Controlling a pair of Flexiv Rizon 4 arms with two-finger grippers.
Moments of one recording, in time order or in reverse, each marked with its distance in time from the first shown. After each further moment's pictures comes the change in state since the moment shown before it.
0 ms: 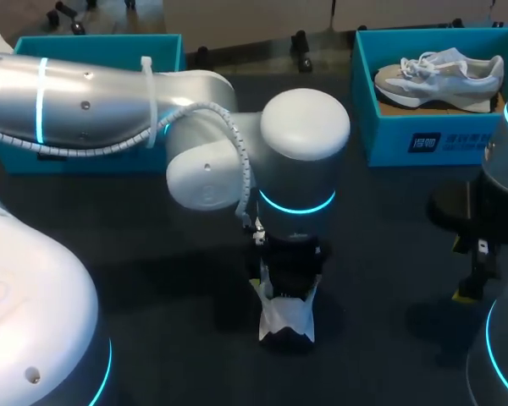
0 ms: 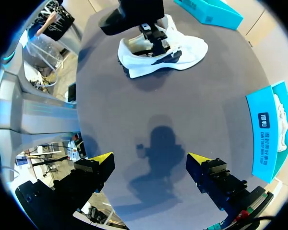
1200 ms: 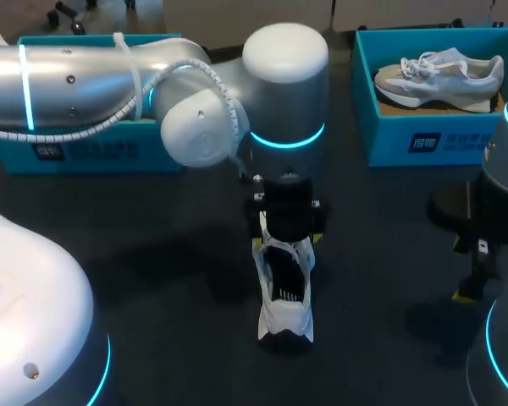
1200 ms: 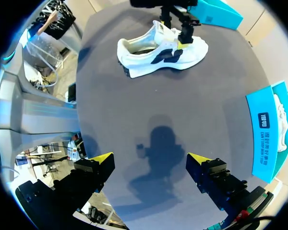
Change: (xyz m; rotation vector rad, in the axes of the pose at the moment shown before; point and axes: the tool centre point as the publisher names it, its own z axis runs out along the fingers) left arm -0.014 0.058 -0.029 0.076 -0.065 0.045; right arm 0.000 0.000 0.000 0.000 0.000 0.000
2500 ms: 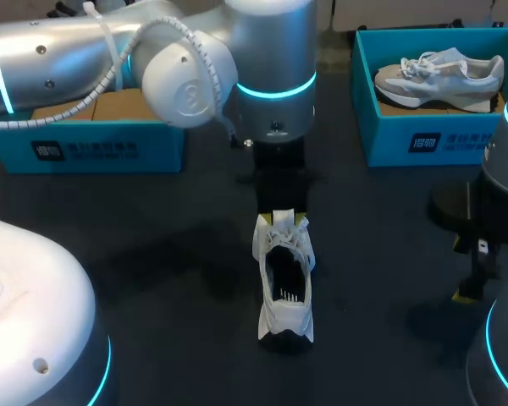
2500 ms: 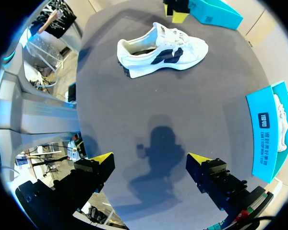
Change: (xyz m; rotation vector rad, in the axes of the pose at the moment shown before) left arm 0.005 -0.007 -0.055 0.069 -0.021 0.088; right arm 0.000 0.000 0.000 0.000 0.000 0.000
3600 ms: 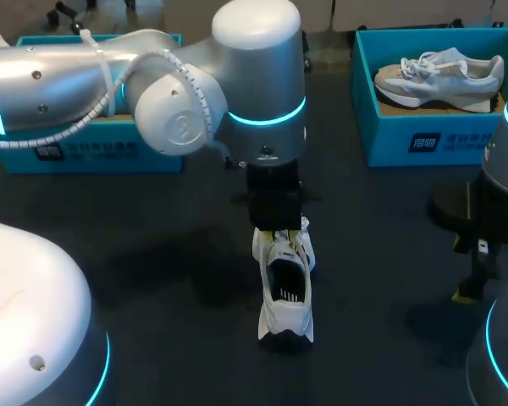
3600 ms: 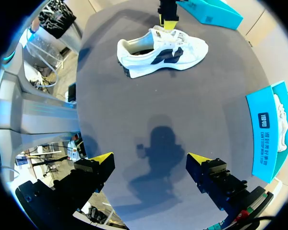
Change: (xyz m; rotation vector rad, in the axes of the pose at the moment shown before) left arm 0.003 -0.010 0.021 -0.006 -0.039 0.027; right arm 0.000 0.000 0.000 0.000 0.000 0.000
